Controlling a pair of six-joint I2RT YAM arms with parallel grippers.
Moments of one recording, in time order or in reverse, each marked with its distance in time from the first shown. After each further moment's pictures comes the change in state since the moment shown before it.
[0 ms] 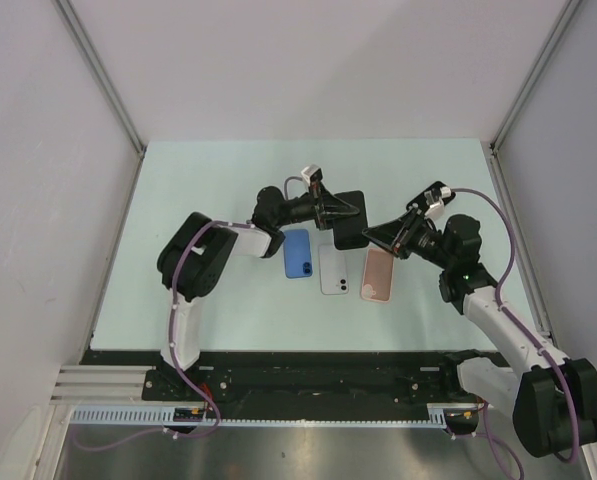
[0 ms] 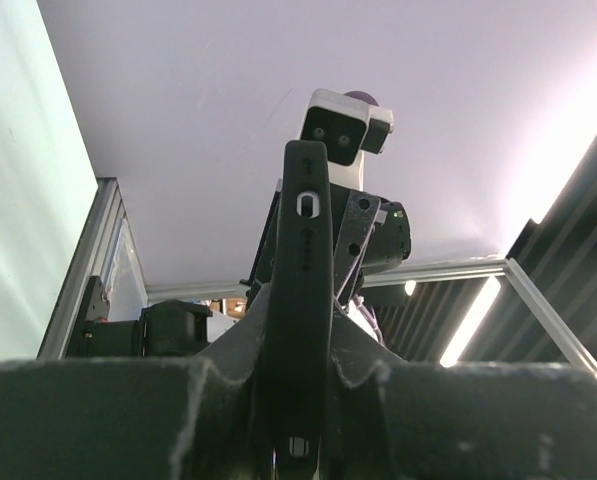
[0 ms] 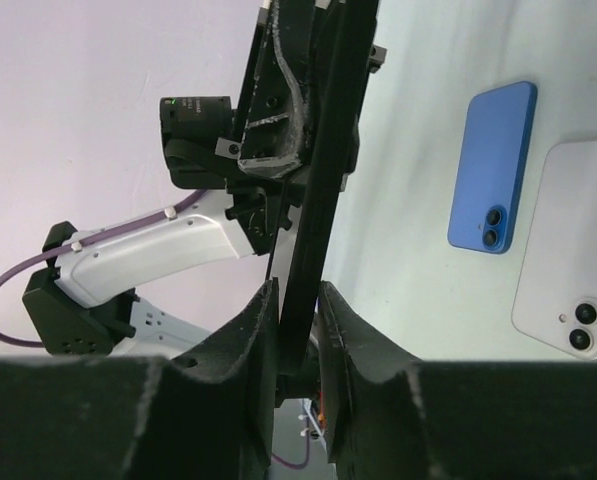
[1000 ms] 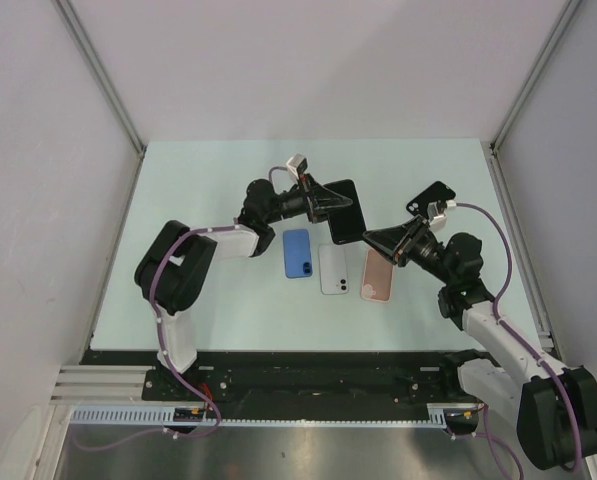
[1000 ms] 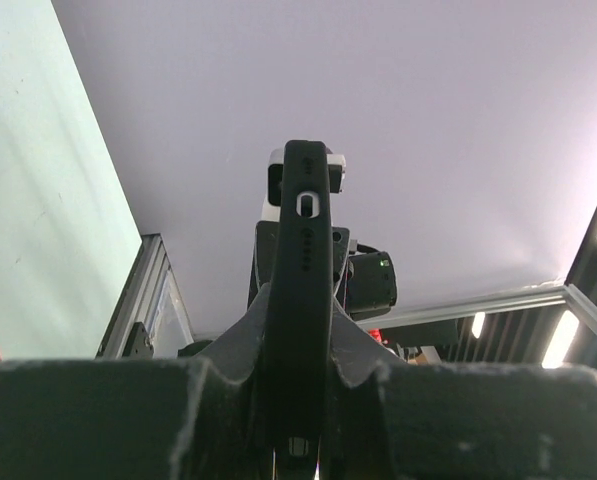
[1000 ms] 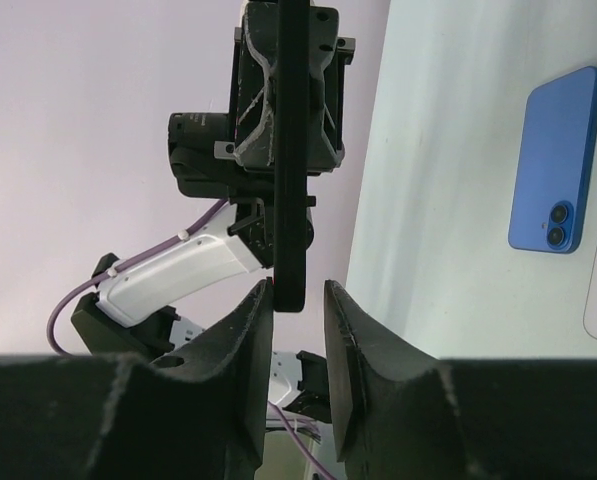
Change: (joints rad) left arm 0.021 -0.182 -0.068 -0.198 -0.093 0.227; right arm 0.027 -0.069 -0.147 0.231 0.057 0.229
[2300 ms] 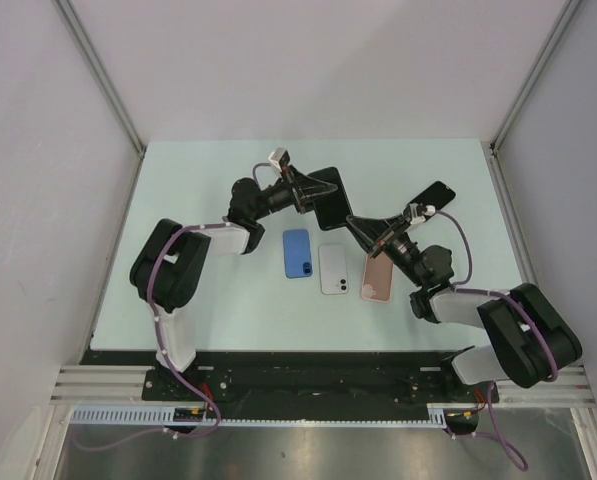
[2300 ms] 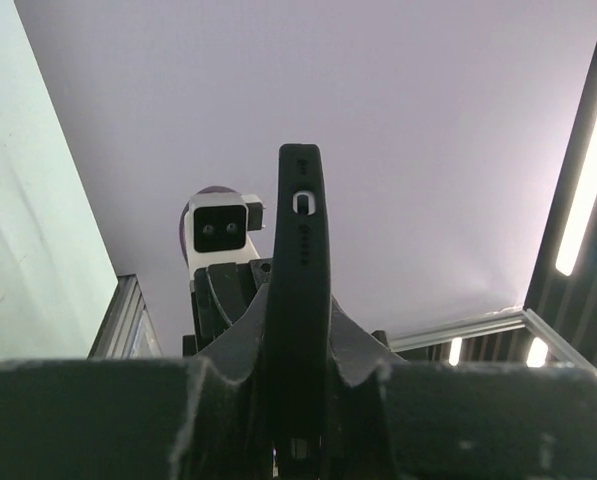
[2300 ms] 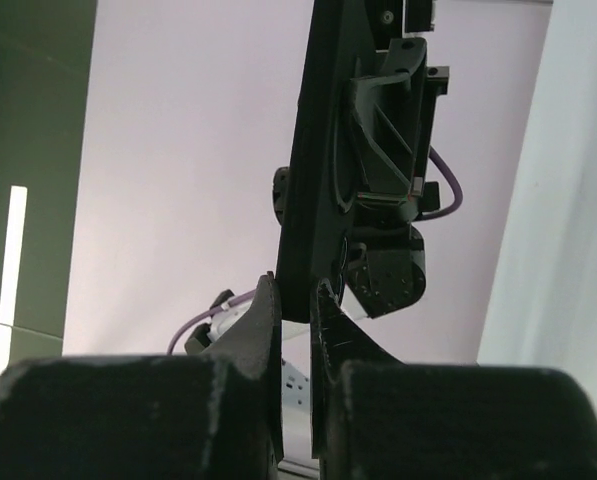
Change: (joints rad) left arm 0.062 -0.002 -0.020 0.114 -0.034 -0.094; right arm 0.182 0.430 -0.067 0.793 0.246 0.343
